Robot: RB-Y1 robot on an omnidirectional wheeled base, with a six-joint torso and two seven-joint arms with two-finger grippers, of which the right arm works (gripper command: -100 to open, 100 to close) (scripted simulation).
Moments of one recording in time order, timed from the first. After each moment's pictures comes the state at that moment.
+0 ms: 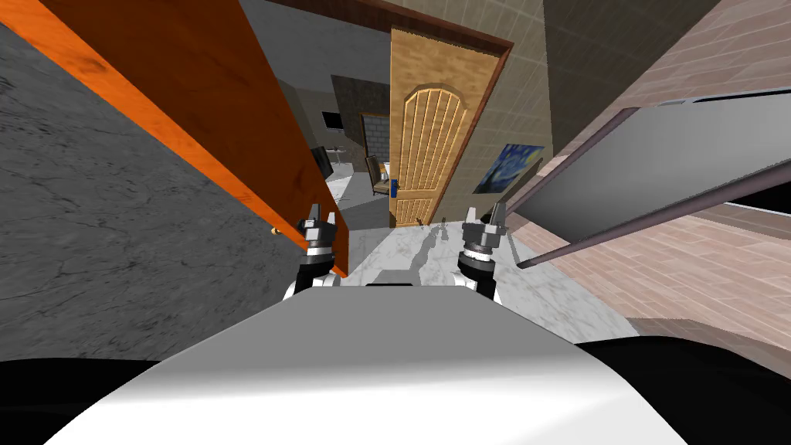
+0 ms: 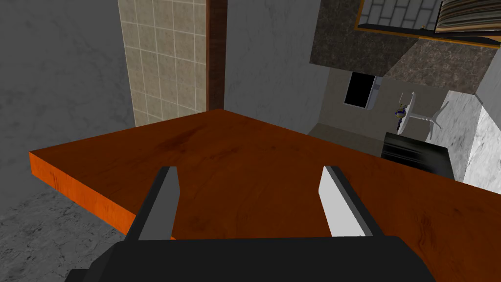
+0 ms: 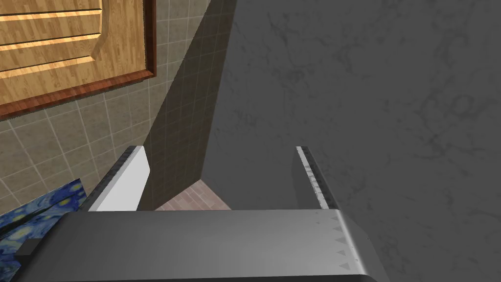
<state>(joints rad) 0.52 -0.02 -0.06 -2.26 0.00 -0.64 -0.11</state>
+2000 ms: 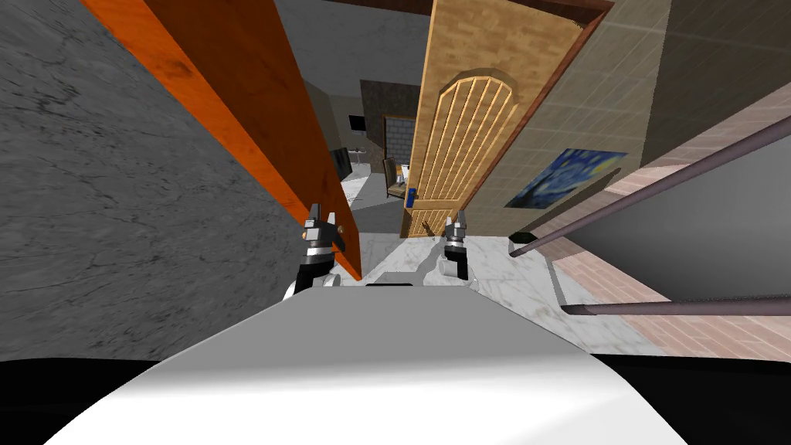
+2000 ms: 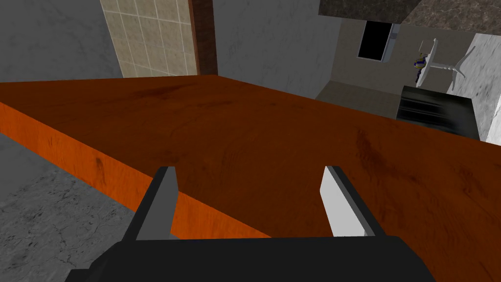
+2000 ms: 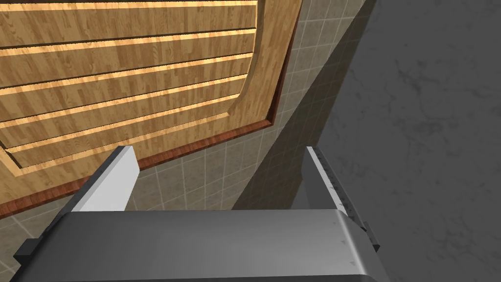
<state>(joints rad) 0.20 -0.11 -0.12 -1.70 -0.08 -0.61 -0.05</state>
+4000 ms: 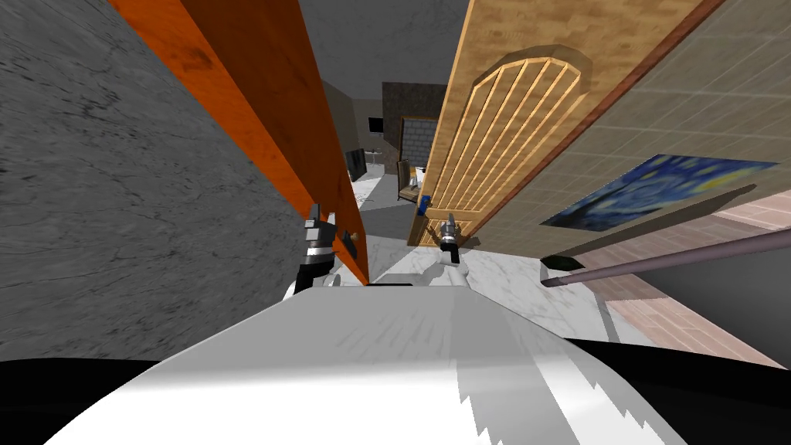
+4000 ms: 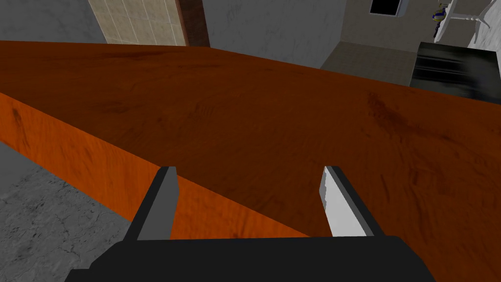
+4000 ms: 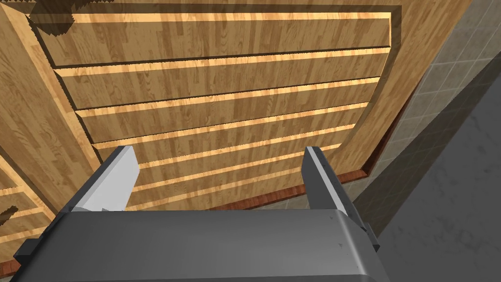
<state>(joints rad) -0.10 -0.18 -0.19 -1.19 -0.15 -0.57 0.00</state>
